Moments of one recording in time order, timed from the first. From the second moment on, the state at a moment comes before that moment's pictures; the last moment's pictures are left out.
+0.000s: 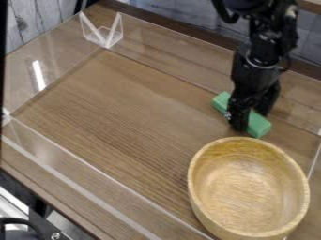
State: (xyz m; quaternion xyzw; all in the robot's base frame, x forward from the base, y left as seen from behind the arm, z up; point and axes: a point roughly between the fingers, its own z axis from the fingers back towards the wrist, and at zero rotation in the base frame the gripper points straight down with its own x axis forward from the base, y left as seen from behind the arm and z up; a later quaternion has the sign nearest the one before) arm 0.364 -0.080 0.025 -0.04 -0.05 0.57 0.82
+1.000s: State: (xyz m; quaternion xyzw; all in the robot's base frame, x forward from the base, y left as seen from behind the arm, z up) arm 0.364 -0.060 0.045 -0.02 -0.05 0.58 0.81
